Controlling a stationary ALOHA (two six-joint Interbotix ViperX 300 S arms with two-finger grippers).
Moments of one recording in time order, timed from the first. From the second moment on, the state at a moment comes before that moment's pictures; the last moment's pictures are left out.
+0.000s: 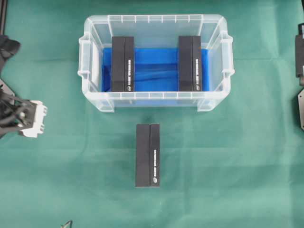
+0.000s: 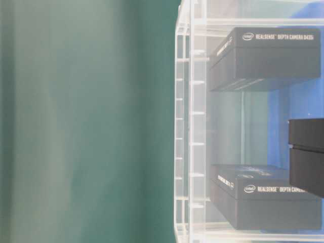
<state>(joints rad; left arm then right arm) -0.32 -0.58 0.57 0.10 1.39 -1.82 -0.01 -0.72 0.58 -0.11 1.51 0.17</state>
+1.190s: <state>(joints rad) 0.26 -0.59 0.58 0.10 1.39 -1.30 -0.01 -0.72 0.58 -0.11 1.51 0.17</state>
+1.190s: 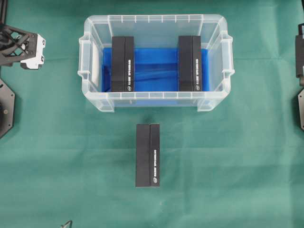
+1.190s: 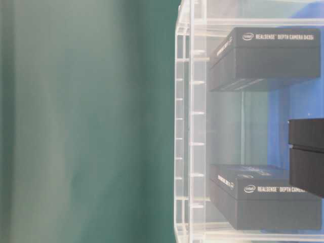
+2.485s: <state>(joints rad) 0.22 -0.12 0.16 0.07 1.30 -1.28 -0.01 -0.72 0.60 -0.11 1.51 0.17</state>
